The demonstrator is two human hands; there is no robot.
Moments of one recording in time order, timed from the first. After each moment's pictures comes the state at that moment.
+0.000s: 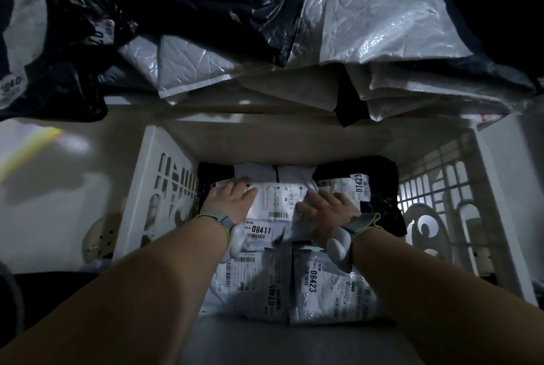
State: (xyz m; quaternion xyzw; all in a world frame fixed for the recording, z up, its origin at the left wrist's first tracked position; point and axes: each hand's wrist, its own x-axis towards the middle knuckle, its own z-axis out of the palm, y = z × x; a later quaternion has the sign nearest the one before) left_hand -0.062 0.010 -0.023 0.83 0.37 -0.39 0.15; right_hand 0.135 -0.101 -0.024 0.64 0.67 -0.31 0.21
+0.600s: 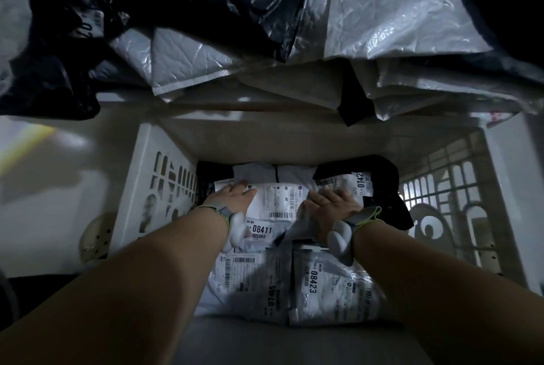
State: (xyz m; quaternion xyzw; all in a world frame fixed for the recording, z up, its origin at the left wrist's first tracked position) left_hand -0.065 0.025 -0.044 0.79 0.39 -0.39 0.26; right_hand 0.137 -0.090 -0.024 0.64 0.66 -0.32 0.23
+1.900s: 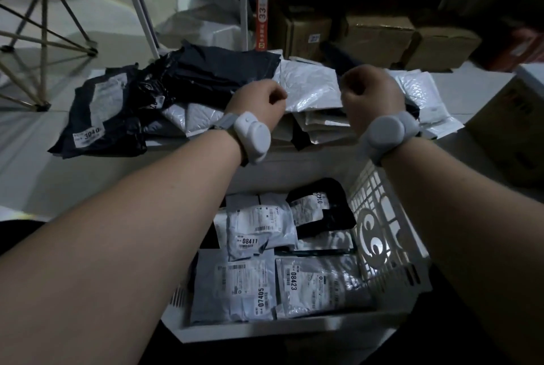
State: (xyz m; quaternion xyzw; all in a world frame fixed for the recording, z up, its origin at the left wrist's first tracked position) left_hand 0.011 0.005 0.234 0.84 0.41 0.25 0.25; right_hand 0.170 -0.100 0.251 0.82 0.44 0.00 -0.37
